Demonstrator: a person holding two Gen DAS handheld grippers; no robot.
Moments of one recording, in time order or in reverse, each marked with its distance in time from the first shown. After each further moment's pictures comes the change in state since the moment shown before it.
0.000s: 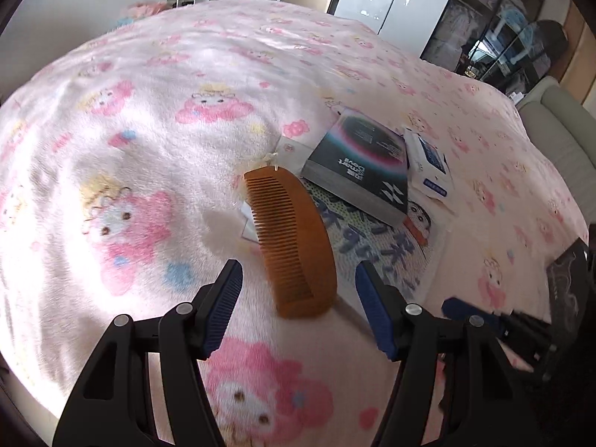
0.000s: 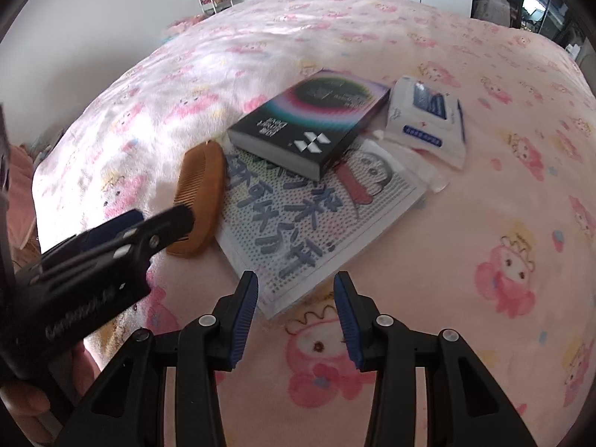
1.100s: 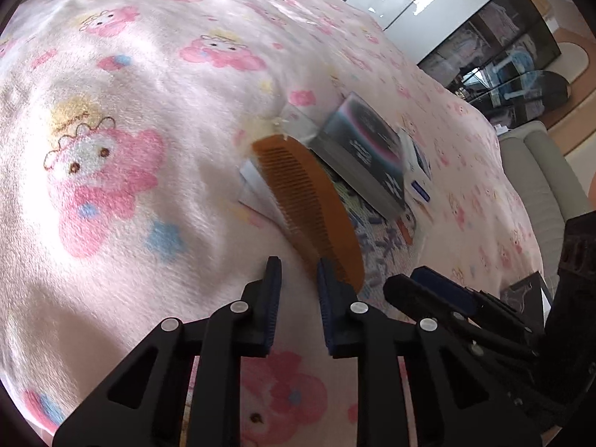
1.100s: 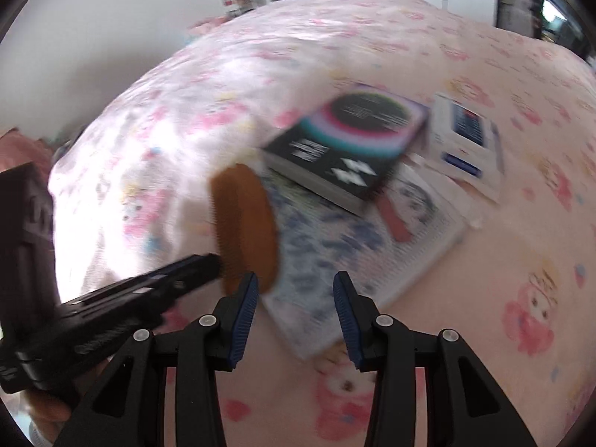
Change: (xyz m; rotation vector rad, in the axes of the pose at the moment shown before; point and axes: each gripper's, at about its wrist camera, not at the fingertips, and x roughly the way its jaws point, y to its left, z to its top) left arm 0.014 0.033 -0.005 -0.183 0.084 -0.179; right arm 0.010 0.019 0.027 -0.063 -0.018 0.087
